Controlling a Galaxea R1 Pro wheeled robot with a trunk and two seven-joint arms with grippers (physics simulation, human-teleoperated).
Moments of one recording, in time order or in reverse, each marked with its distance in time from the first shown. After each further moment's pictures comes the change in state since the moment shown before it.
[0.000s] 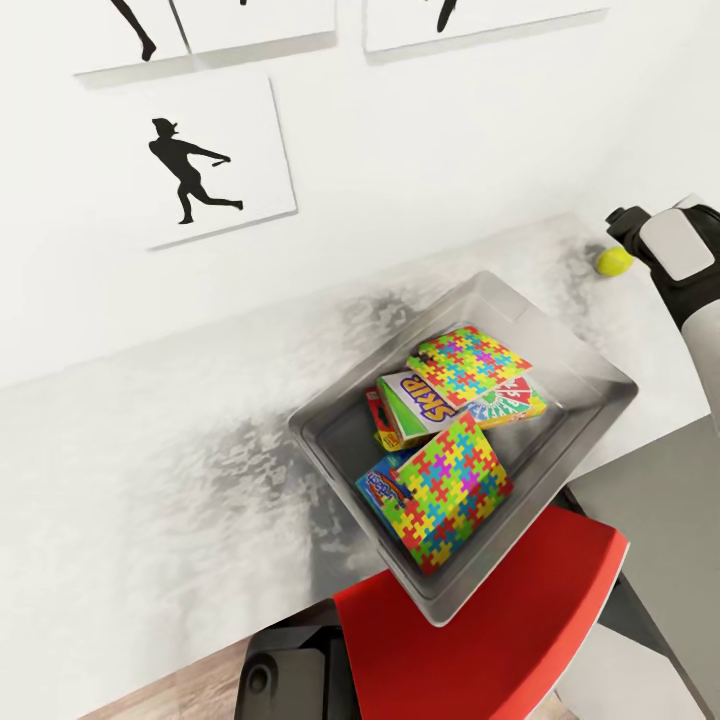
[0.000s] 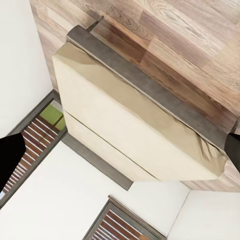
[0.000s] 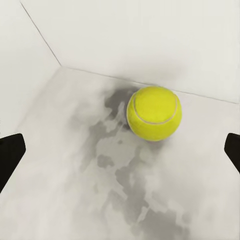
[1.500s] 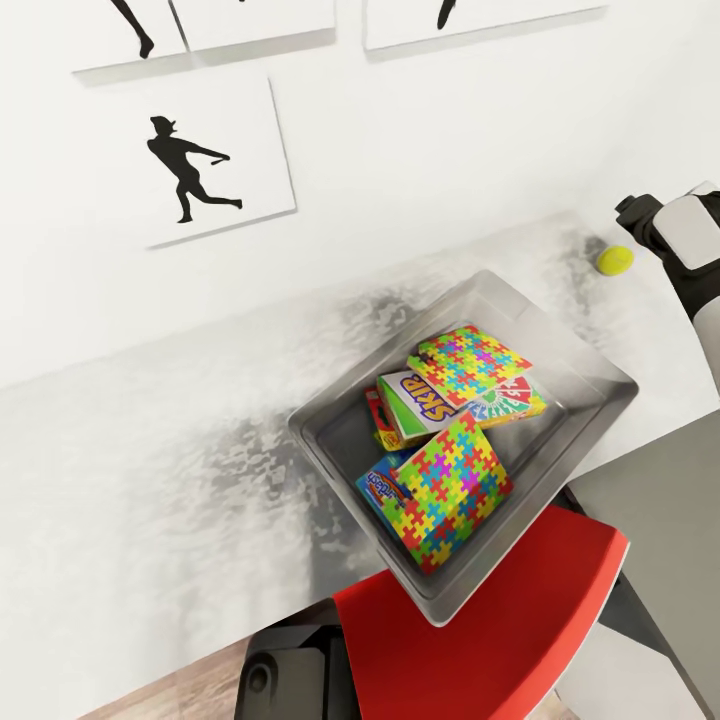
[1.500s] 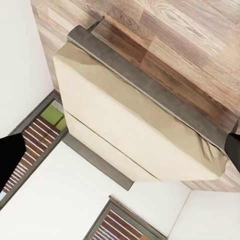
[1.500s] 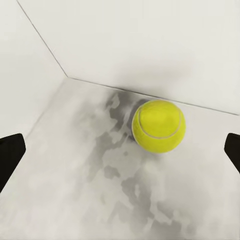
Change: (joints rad) left arm 0.000 0.000 0.000 0.000 0.000 -0.003 0.001; right arm -0.028 -0.012 -0.003 0.002 -0.006 0.013 0.012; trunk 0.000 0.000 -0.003
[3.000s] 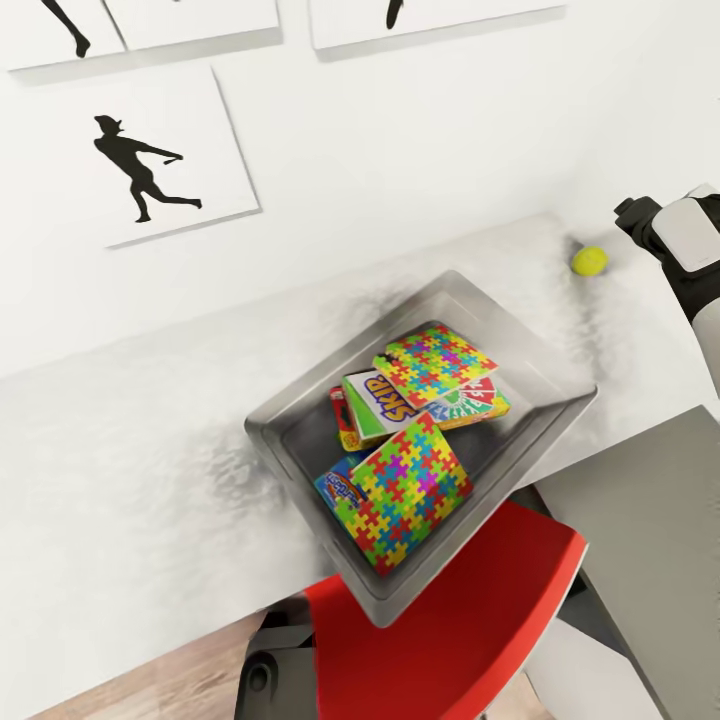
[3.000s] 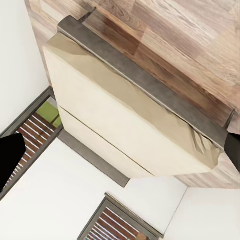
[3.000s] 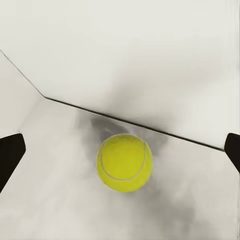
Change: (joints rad) left arm -0.001 0.000 0.000 0.000 0.000 -0.001 -0.002; right arm 0.007 -0.001 0.002 -0.004 0.001 0.000 0.002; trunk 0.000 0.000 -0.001
